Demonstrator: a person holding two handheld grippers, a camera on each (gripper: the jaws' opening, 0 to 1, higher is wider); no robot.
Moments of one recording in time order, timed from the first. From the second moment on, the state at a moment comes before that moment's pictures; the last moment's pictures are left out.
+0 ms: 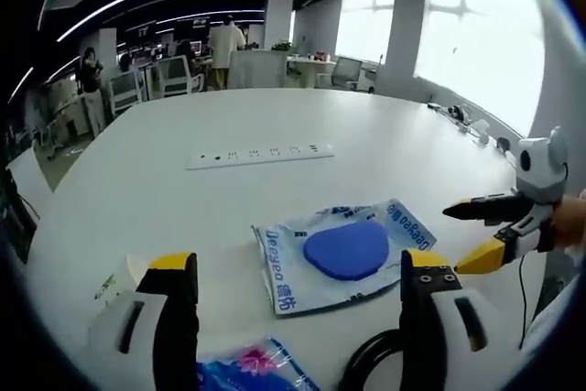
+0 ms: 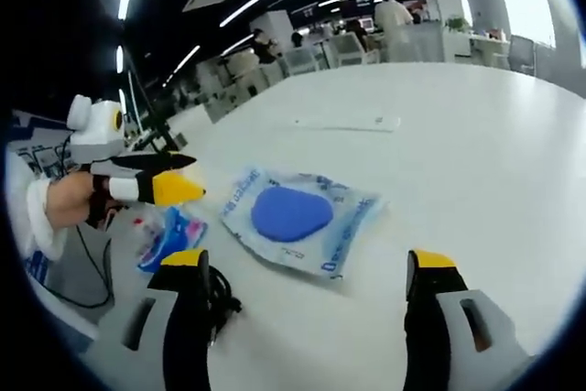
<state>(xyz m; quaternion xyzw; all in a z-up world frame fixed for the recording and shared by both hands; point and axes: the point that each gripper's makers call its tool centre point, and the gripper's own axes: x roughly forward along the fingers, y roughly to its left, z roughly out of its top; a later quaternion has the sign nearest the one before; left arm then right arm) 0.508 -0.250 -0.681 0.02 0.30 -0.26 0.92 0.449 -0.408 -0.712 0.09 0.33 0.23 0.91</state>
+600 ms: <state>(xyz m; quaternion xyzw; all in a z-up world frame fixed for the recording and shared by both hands) 0.499 -0.234 -0.674 0.03 0.29 -0.26 0.92 0.426 -0.409 -0.703 0.11 0.33 0.24 0.91</state>
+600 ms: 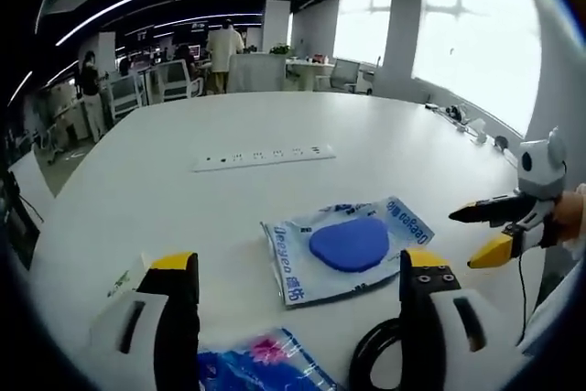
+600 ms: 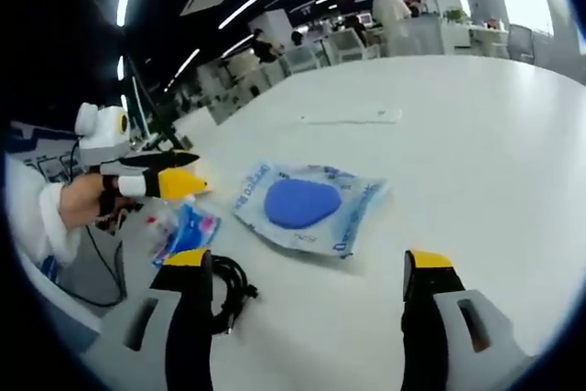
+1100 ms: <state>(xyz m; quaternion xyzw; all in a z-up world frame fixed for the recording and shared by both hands) 0.479 -0.210 -0.680 0.04 0.30 -0.26 0.92 0.411 -0.412 -0.699 0.11 0.33 0.24 0.91</state>
